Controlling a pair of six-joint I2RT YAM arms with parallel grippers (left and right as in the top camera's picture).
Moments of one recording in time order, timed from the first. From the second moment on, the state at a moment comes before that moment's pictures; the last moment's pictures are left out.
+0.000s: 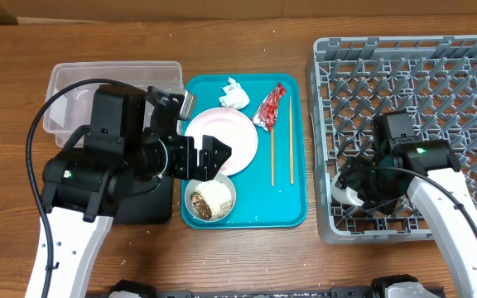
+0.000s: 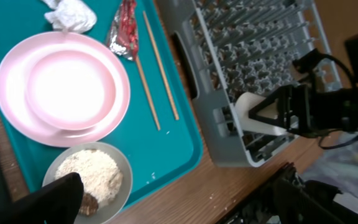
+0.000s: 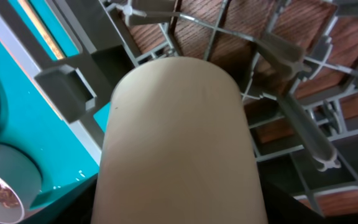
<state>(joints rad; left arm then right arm) -0.24 1.20 1.37 -1.10 0.52 -0.21 0.13 1.31 1.02 -1.19 -0.17 0.62</state>
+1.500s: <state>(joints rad) -0.76 1.51 1.09 -0.96 0.00 -0.39 0.36 1.25 1.18 -0.96 -0.24 0.67</state>
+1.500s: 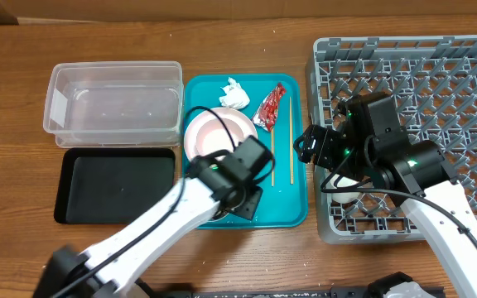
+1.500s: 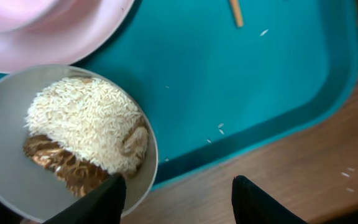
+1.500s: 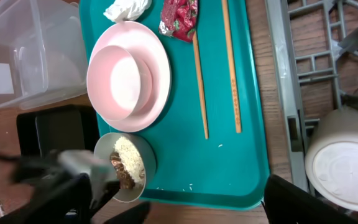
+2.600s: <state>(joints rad) -0.13 1.38 1.22 -1.22 0.48 -0.20 0.36 1.25 1.18 -1.00 -0.22 0.68</state>
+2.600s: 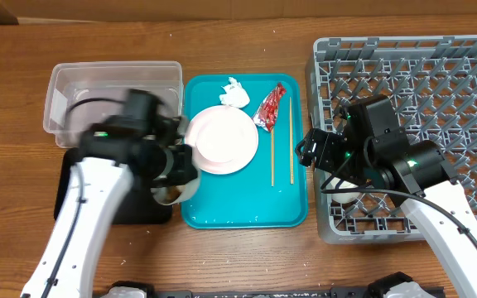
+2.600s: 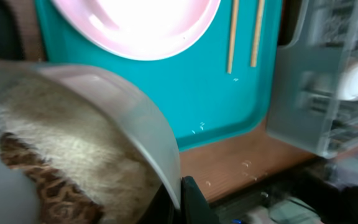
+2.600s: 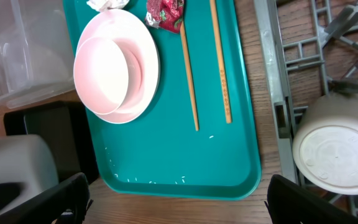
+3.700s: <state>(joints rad) 0.68 1.66 0.90 -1.21 1.41 0.56 0.36 1.25 1.18 -1.00 -0.22 0.68</state>
